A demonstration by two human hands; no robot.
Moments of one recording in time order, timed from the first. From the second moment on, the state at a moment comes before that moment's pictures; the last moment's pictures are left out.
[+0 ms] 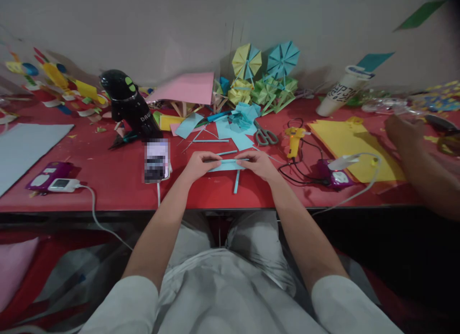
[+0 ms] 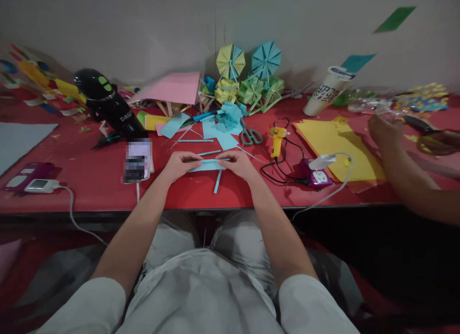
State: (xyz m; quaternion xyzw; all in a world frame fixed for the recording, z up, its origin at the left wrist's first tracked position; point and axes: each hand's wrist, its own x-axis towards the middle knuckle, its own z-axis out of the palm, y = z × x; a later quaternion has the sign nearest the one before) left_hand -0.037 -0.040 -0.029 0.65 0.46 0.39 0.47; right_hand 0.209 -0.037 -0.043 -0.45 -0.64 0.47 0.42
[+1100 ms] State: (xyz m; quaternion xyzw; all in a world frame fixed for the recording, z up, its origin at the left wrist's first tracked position) left_hand -0.043 -0.043 -0.021 0.67 0.46 0.38 0.44; right_hand 0.211 -0.037 -0.043 -0.46 -0.55 0.54 0.44
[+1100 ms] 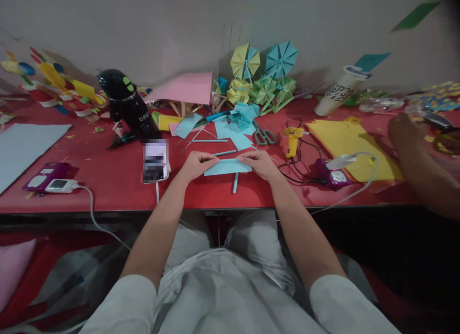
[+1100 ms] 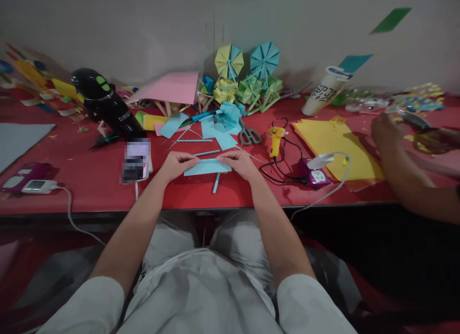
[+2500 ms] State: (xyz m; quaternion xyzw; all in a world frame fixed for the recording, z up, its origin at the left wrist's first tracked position) left_hand -0.031 -0.040 -0.028 0.68 0.42 0.38 0.47; right_hand 0.209 -0.040 -0.044 -0.43 -0.63 0.49 0.42
